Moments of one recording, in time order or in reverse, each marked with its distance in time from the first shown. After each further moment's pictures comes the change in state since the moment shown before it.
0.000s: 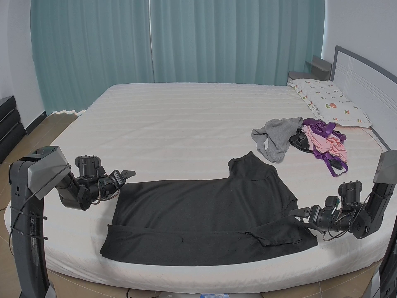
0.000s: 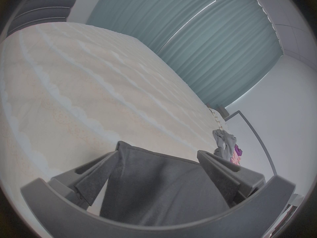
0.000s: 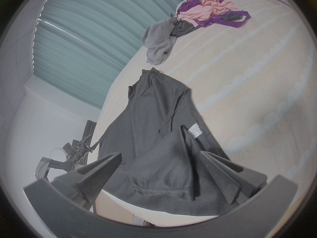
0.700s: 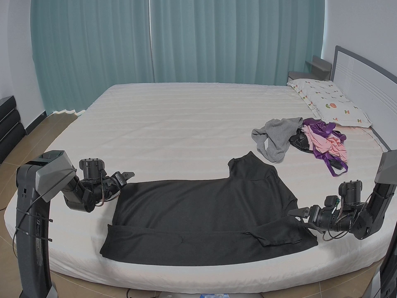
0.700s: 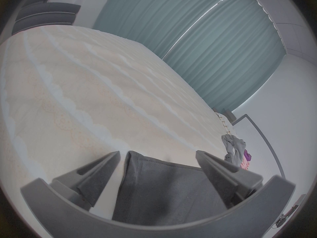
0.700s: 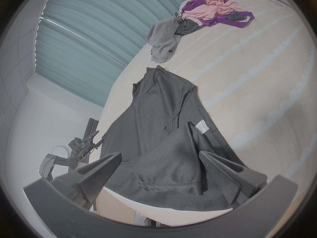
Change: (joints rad) left arm -0.007 0.070 -0.056 -0.030 0.091 -0.002; right arm 0.023 -0.028 0.016 0.001 0.003 0.005
